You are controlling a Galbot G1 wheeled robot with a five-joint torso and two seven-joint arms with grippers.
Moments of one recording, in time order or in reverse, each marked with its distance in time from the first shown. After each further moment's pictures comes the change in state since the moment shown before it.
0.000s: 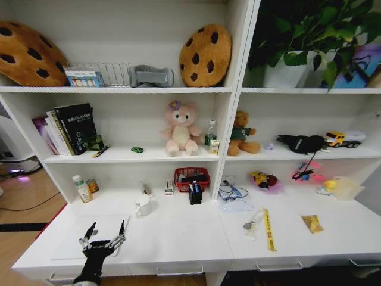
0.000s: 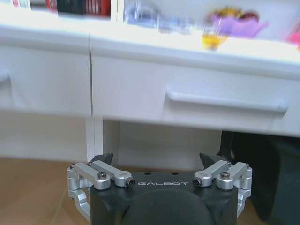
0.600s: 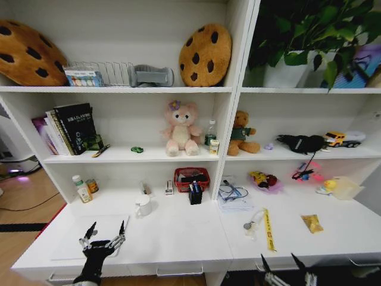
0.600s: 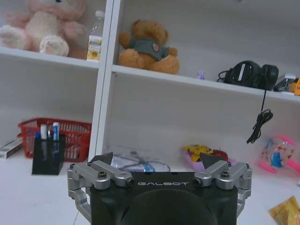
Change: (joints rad) left arm 0.000 0.000 0.000 0.000 0.000 0.000 0.000; right arm -0.087 -0.013 0.164 0.638 0.102 -0.190 0.090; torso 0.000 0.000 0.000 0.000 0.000
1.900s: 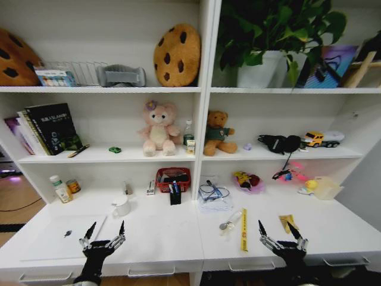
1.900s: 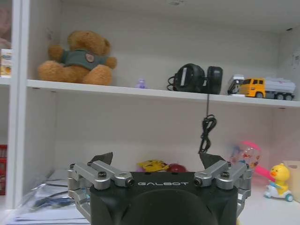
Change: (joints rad) left arm 0.000 0.000 0.000 0.000 0.000 0.000 0.000; right arm 0.196 -0.032 -0.023 -0.021 0.066 -0.095 0.026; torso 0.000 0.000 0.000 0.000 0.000
